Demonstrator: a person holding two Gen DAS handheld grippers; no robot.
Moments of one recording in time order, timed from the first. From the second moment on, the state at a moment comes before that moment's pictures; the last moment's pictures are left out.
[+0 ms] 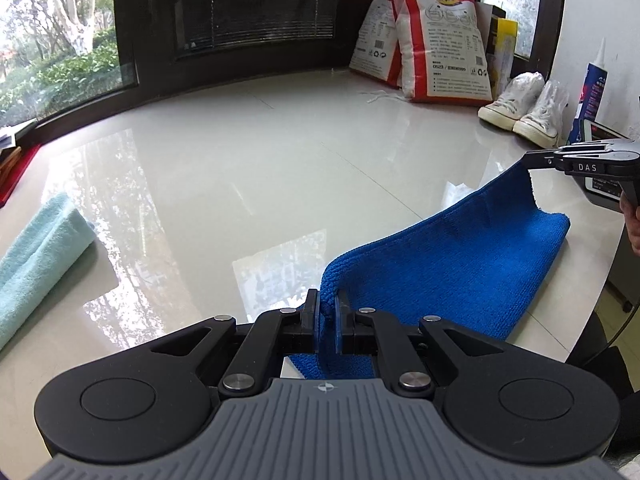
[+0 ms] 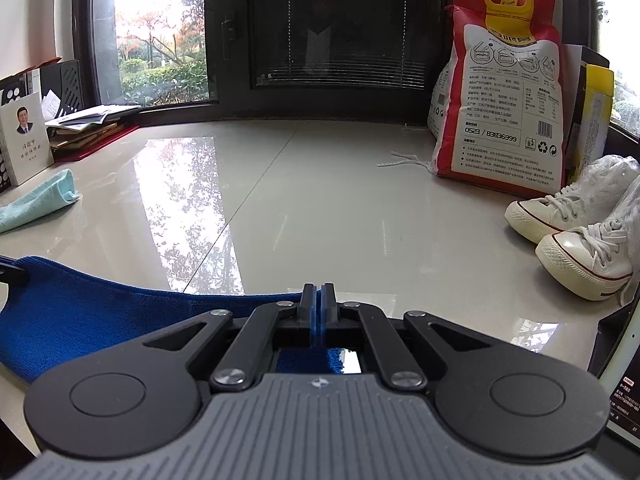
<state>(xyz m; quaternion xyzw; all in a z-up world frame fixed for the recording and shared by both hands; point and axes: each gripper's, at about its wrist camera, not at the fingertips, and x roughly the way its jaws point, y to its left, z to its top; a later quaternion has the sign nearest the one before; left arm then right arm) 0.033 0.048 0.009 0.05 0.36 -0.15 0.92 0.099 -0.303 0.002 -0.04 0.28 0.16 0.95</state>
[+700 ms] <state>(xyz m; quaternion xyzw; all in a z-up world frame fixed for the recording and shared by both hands) 0.038 0.062 0.002 0.05 0.37 -0.12 0.92 0.109 -0.295 -0.005 -0.06 0.29 0.13 0.95</state>
